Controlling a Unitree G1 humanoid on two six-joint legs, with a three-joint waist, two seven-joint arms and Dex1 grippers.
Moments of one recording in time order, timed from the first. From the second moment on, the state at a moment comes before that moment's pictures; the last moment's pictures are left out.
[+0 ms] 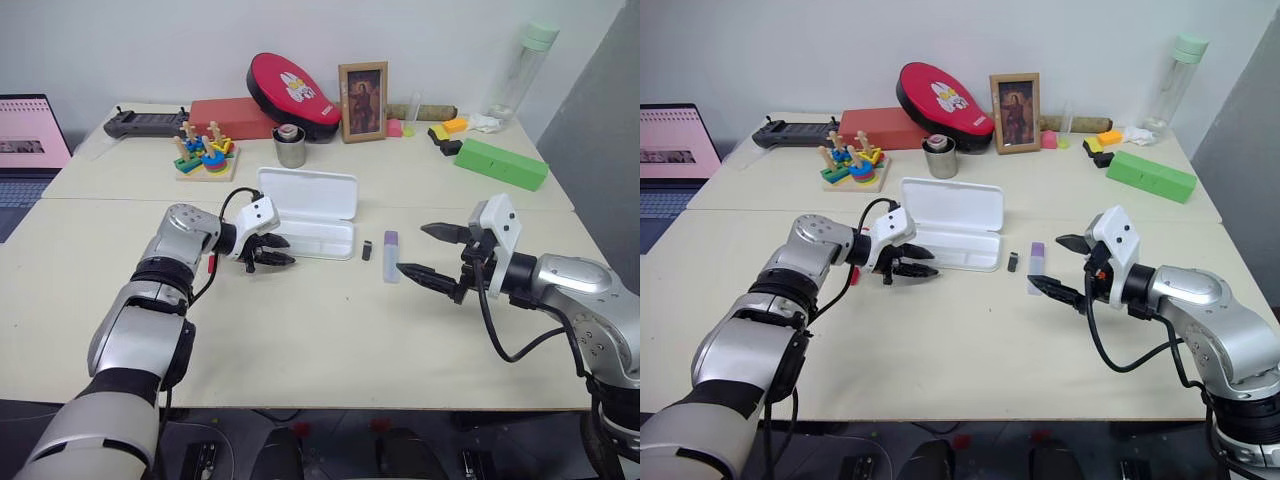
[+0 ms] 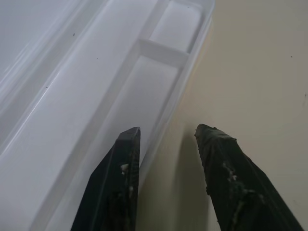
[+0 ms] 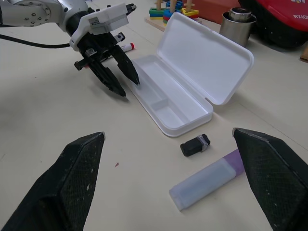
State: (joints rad) left arm -1.05 0.54 -0.22 1.15 0.09 -0.10 -1.29; right arm -0.36 -0.68 -0.07 -0.50 0.57 0.81 0.72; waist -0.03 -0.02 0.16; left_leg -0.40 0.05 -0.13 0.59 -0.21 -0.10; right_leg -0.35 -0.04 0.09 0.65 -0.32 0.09
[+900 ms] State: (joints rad) left arm -1.02 0.56 -0.16 1.06 0.05 -0.05 -1.44; right arm -0.36 -0.69 -0.08 -0.50 0.58 0.81 0.72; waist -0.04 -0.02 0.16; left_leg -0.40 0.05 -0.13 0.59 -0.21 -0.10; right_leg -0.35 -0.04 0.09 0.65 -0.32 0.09
